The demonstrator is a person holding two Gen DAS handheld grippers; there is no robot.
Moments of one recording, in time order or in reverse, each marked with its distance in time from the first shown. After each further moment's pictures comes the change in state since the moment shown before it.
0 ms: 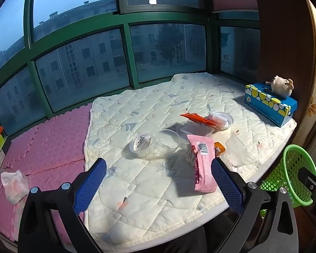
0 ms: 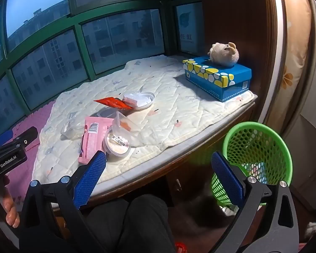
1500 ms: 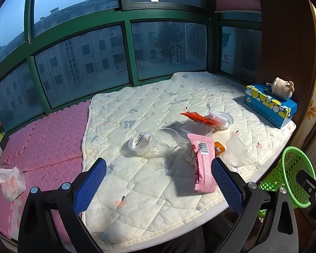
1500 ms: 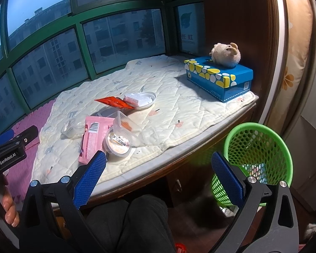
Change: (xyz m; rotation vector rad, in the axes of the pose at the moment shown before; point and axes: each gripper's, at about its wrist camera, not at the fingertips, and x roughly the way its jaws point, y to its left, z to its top) left arm 0.005 0.002 0.001 -0.028 0.016 -0.017; right arm 0.001 0.003 0.000 -0.010 0.000 0.004
